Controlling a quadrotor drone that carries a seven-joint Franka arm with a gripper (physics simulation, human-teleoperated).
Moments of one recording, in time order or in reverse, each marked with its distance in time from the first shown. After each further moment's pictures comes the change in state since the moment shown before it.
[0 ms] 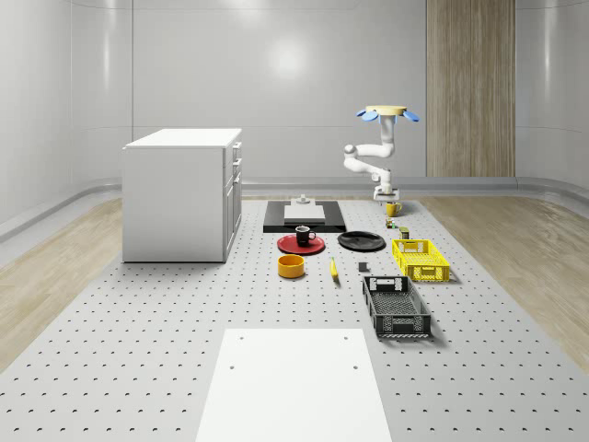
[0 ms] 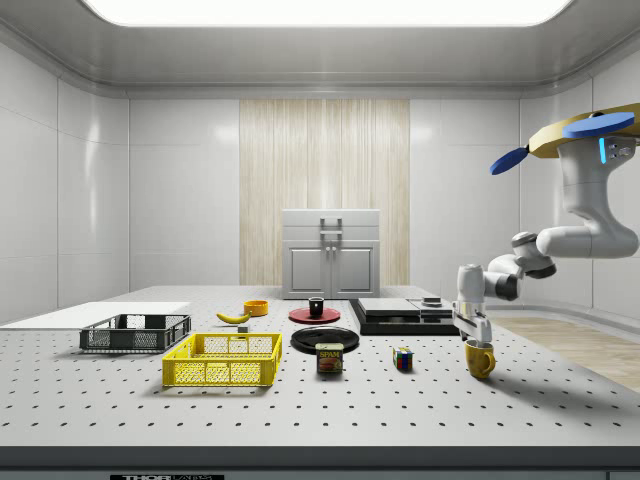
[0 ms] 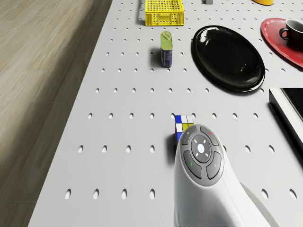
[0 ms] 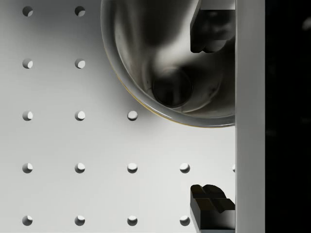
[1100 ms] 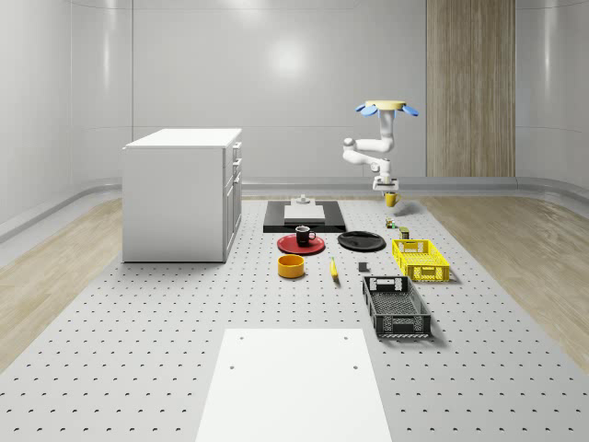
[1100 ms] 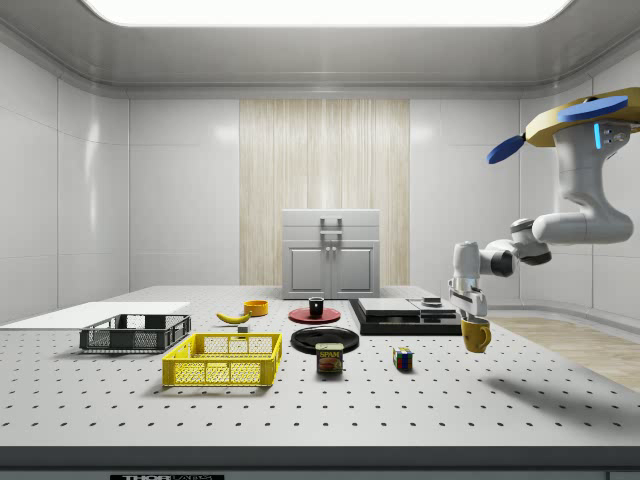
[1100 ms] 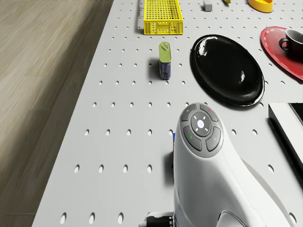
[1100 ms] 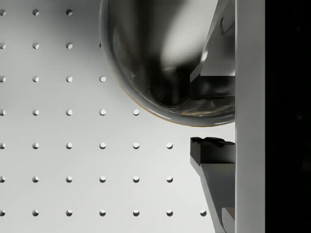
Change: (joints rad) arm 0.024 -0.017 0.111 -0.050 0.102 -0.052 0.001
